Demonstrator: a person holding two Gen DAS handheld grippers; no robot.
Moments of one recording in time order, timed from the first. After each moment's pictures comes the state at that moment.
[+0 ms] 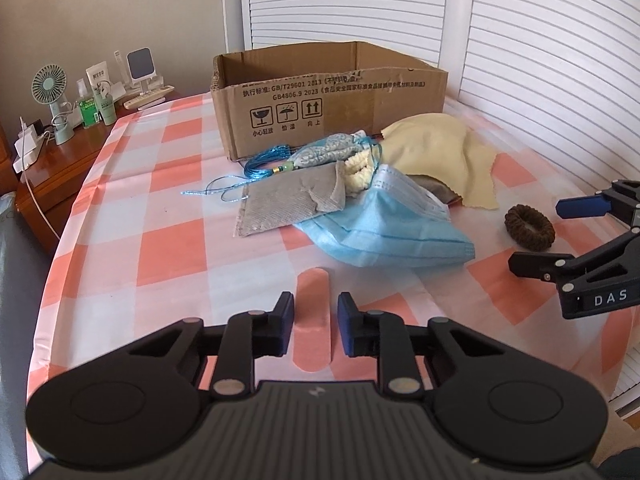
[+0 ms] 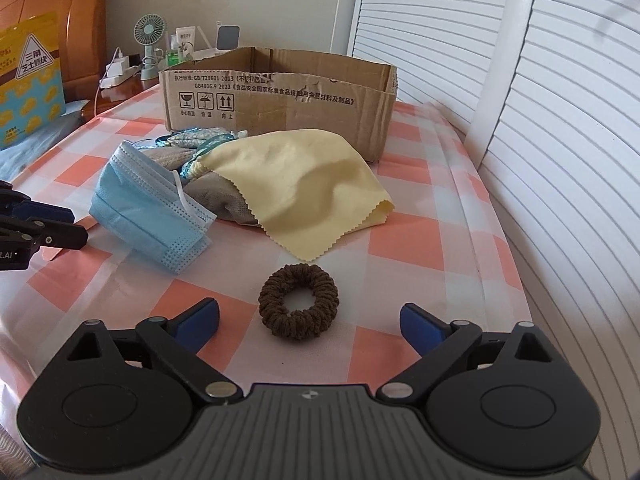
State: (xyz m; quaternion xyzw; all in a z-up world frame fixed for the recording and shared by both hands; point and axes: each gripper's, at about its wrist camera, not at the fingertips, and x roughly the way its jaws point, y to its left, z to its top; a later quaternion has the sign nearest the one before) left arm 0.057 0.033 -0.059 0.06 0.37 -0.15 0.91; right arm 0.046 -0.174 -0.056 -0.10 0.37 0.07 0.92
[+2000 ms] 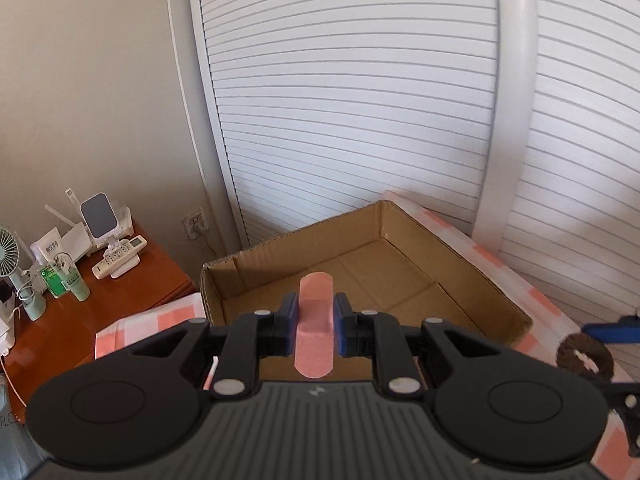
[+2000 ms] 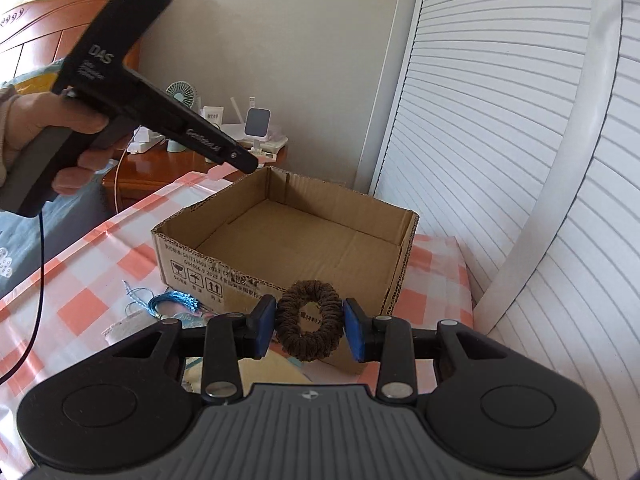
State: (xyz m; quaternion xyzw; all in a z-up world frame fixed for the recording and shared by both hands) left arm 0.296 -0.004 0.067 0.11 0.30 -0.20 0.93; right arm 0.155 -0.165 0.057 -0.14 0.29 0.15 0.94
